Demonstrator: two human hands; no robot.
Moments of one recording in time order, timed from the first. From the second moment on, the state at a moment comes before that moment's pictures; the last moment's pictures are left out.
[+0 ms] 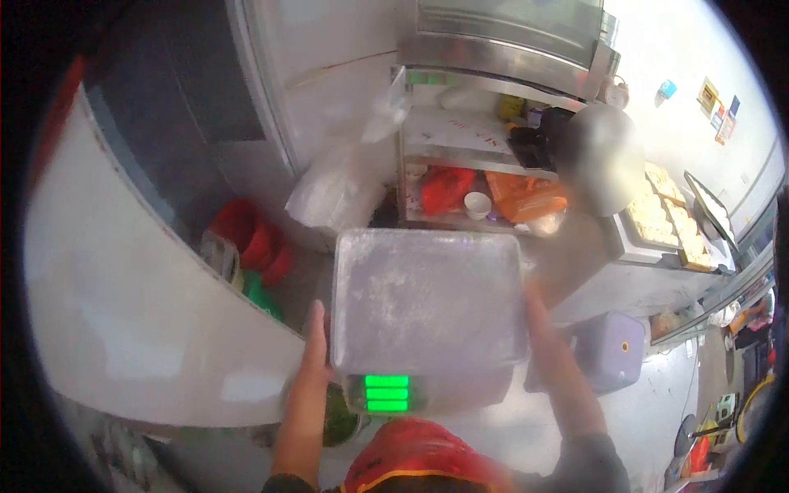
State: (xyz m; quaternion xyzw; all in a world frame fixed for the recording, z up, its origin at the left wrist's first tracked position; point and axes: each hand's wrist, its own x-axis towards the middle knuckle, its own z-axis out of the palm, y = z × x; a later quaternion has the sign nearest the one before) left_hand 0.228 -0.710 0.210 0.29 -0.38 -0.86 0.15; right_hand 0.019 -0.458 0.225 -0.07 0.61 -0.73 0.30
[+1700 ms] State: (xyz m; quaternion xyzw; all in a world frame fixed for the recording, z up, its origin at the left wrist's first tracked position) left_hand -0.322 -0.933 0.191 0.34 -0.61 -0.65 0.30; right_hand -0.618 -0.648 0.174 -0.41 0.74 -0.47 0.23
